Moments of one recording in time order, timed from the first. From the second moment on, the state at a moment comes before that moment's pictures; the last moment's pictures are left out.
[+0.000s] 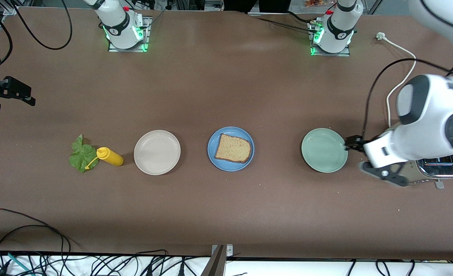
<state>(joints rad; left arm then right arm) -0.04 0.49 -0.06 -1.31 0.01 1.67 0.27 0.02 0.08 -0.10 -1.54 0.04 1.64 -0.25</state>
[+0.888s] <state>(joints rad) 0.19 0.44 -0.05 -1.31 0.12 1.65 0.30 0.02 0.11 -0.10 -1.54 0.11 1.65 -0.25</state>
